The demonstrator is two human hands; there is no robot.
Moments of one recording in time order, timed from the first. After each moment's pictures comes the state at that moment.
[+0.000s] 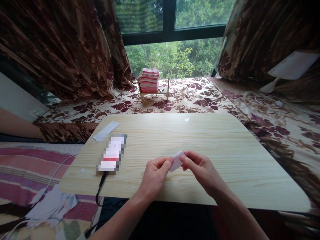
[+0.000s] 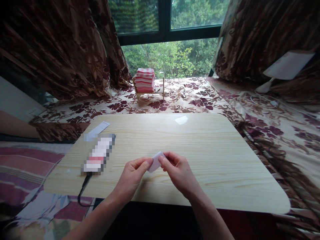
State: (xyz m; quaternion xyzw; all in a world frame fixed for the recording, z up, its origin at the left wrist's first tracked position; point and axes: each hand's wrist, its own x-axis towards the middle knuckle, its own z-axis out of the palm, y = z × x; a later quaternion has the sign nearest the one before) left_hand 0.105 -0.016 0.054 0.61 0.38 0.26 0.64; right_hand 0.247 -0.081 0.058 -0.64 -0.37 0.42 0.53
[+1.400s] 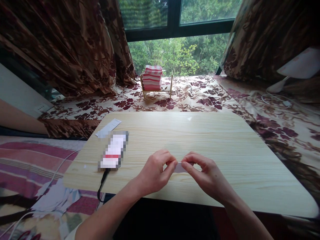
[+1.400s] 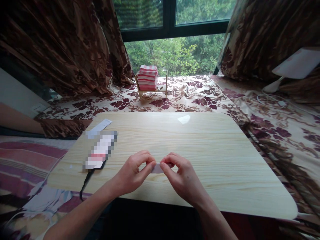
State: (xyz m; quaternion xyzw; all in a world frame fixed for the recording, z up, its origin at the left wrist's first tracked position) left_hand 0.098 0.004 0.067 0.87 0.22 0.21 0.38; right_hand 0.250 -0.091 0.059 -0.65 -0.54 0.30 0.45
